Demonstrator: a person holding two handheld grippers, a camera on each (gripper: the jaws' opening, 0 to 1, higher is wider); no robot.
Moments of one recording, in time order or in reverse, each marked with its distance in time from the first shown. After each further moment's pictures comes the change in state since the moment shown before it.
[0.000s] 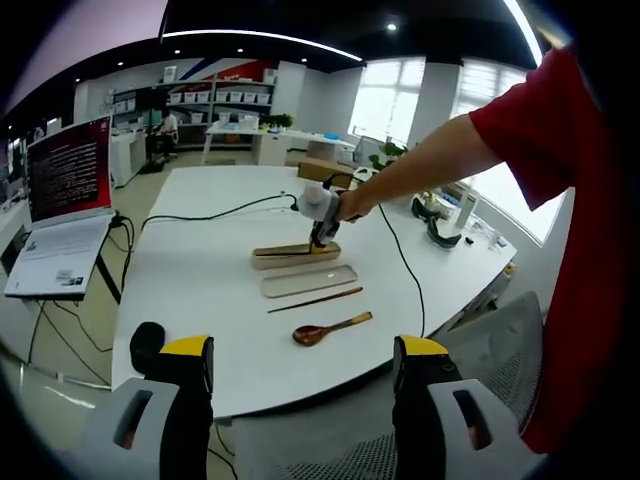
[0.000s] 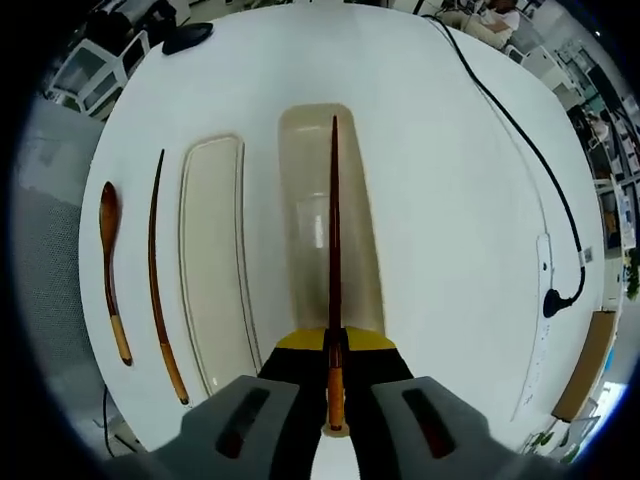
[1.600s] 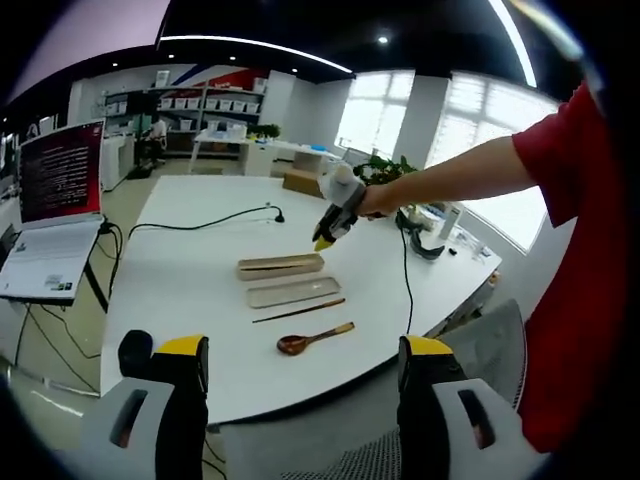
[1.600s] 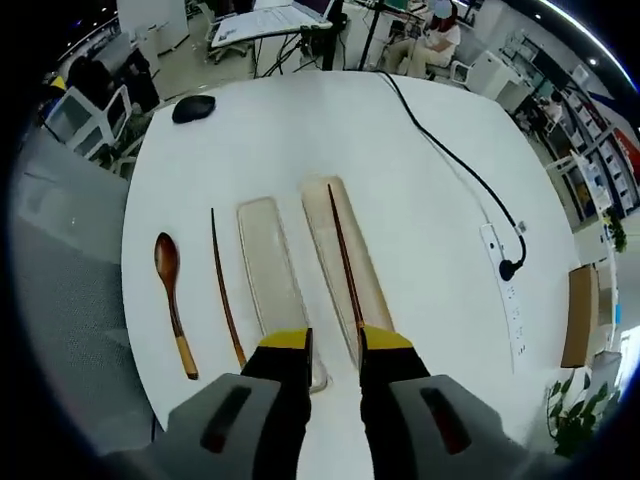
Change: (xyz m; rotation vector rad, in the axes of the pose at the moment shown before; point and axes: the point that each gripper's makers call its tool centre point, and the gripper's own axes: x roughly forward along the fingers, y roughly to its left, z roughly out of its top) left arm -0.010 -0.011 0.010 -0.009 -0.054 -0.068; right arm -0.113 0.048 -0.001 0.153 -0.229 -0.135
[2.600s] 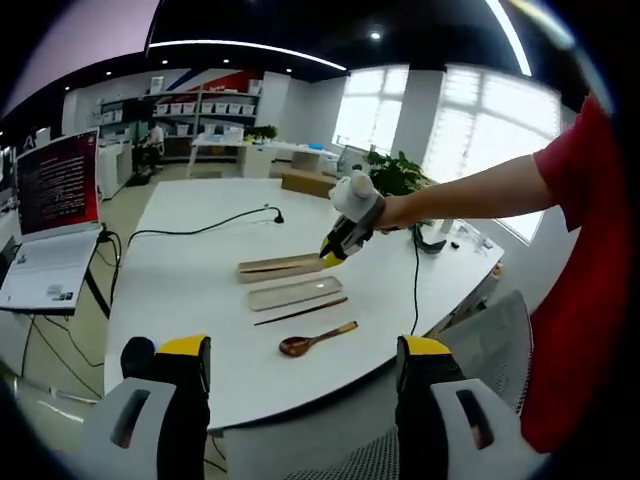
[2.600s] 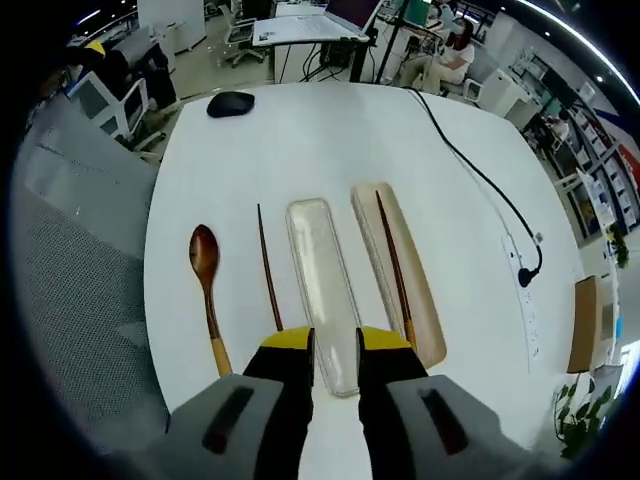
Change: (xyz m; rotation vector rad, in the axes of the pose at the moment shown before) left arm 0.005 -0.003 0.001 0.037 -0.002 0.008; right arm 0.011 0.056 -0.005 -0.037 -0.019 0.036
